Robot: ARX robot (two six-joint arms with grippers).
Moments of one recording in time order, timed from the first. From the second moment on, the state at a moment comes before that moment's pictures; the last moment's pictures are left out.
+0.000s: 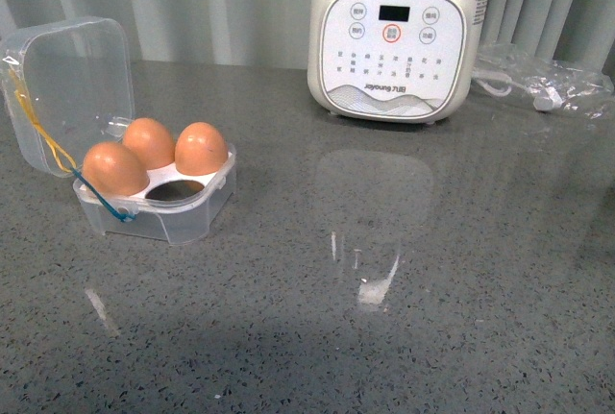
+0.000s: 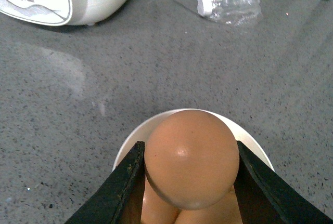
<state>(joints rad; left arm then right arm) 0.00 0.00 0.03 0.00 0.00 0.00 -0.18 1.18 0.59 0.22 -0.23 -0.16</state>
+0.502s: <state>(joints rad) 0.00 0.00 0.03 0.00 0.00 0.00 0.24 1.41 0.91 0.22 -0.30 -0.10</state>
